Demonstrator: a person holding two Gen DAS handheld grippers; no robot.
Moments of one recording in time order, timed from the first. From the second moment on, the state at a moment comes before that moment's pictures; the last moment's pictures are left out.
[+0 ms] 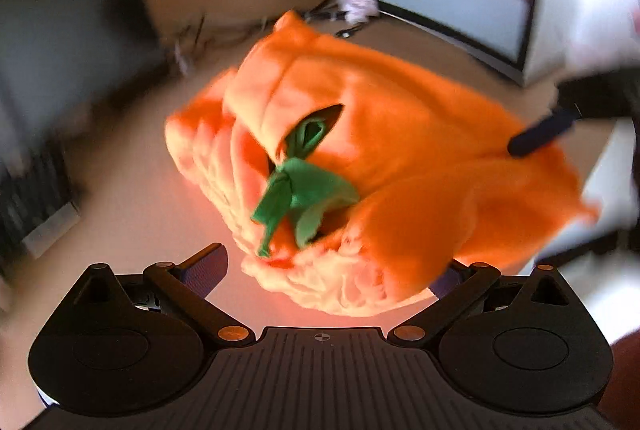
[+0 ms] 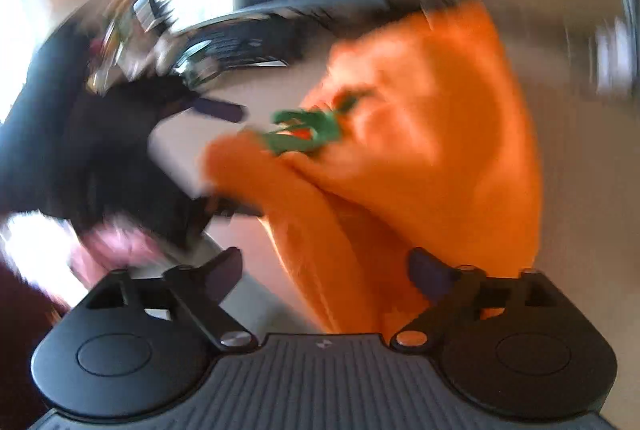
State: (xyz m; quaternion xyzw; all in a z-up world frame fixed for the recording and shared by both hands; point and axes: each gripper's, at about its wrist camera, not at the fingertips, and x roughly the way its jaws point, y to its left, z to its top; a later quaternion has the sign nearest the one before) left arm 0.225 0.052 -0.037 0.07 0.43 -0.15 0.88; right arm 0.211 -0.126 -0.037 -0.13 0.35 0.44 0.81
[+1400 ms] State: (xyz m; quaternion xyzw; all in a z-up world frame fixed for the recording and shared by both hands) left arm 0.288 0.080 -0.066 -0.19 0.44 -0.38 0.79; right arm 0.199 -0.147 0.075 -0.20 0.31 0.33 0.87
